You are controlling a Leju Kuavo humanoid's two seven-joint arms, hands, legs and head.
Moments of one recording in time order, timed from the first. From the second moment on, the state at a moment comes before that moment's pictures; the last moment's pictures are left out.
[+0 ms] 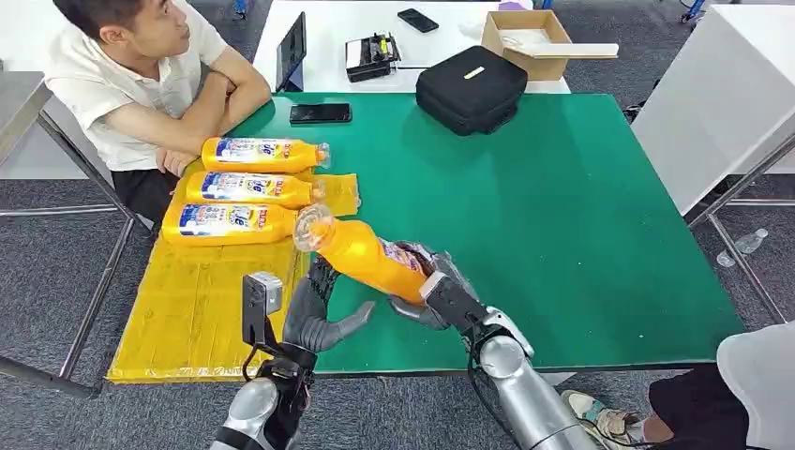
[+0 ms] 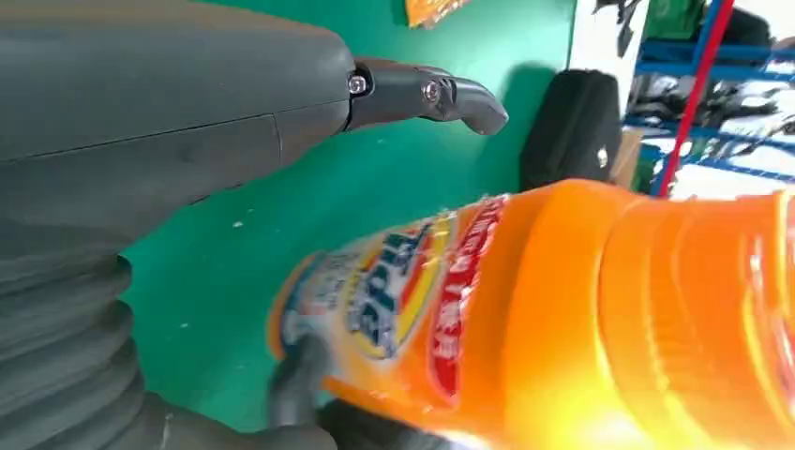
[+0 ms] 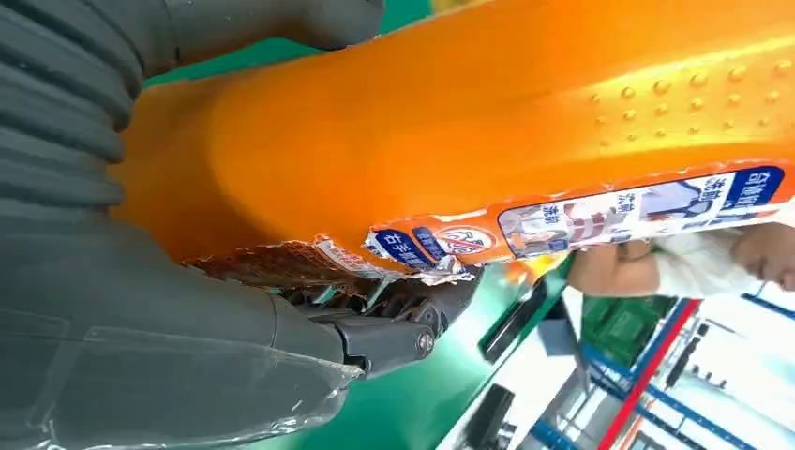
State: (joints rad) left arm -0.15 -0.30 -0.40 -1.20 0.17 -0.01 -0.24; right arm -0.22 0.01 0.39 -1.22 0.43 0.22 -0.44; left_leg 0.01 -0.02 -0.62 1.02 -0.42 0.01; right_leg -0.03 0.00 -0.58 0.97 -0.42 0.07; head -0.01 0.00
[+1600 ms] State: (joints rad) left arm -0.21 -0.31 -0.44 -1.23 0.29 0.02 -0.26; right arm -0.22 0.08 0.45 -1.15 0.45 0.18 -0.44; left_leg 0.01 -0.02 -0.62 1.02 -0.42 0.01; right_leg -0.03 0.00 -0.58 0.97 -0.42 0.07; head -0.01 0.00
